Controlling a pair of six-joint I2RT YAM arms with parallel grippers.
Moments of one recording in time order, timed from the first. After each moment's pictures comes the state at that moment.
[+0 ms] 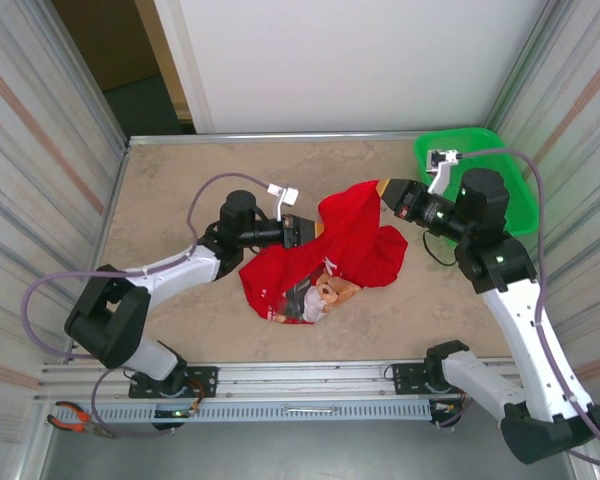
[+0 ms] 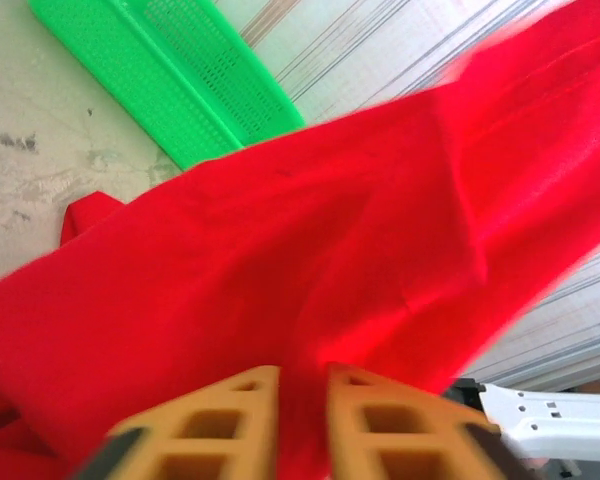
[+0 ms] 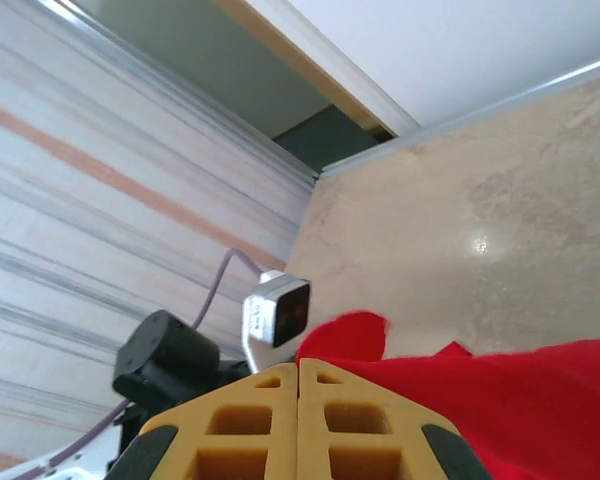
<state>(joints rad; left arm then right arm) -0.61 1.50 0.84 0.45 0.74 -0.69 0.29 0.91 1.16 -0.47 -0.47 0.78</state>
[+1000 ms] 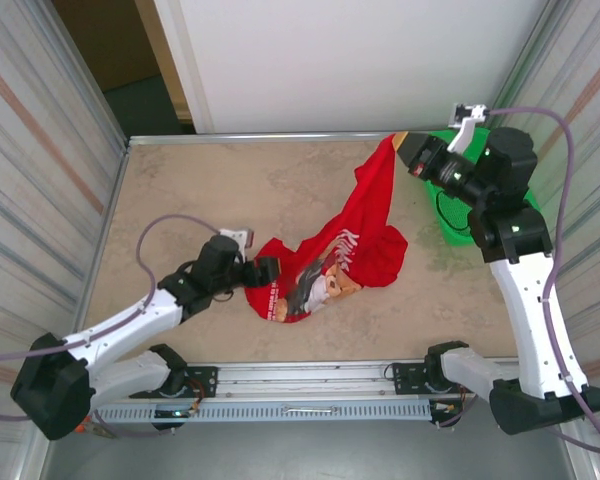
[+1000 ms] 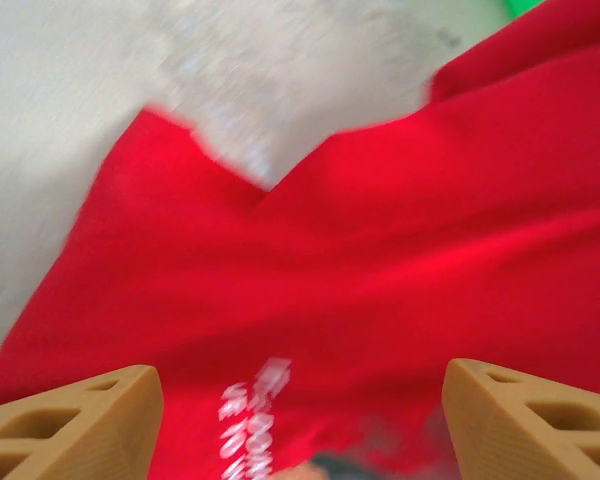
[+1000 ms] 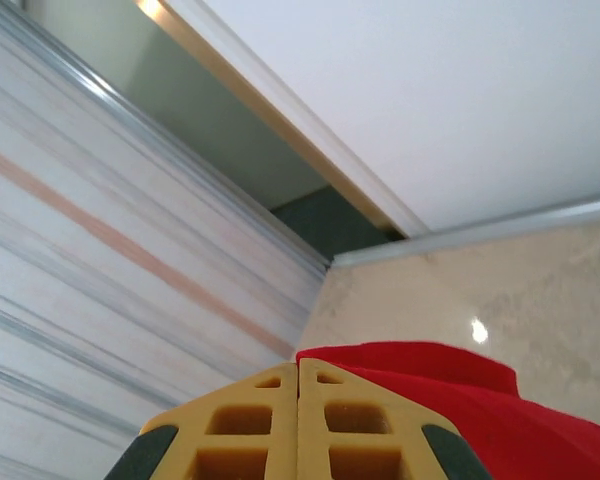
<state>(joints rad) -0.67 1.02 0.52 -0.17 0.06 -0.65 0.19 1.09 1.48 -0.47 -0.47 0.75</state>
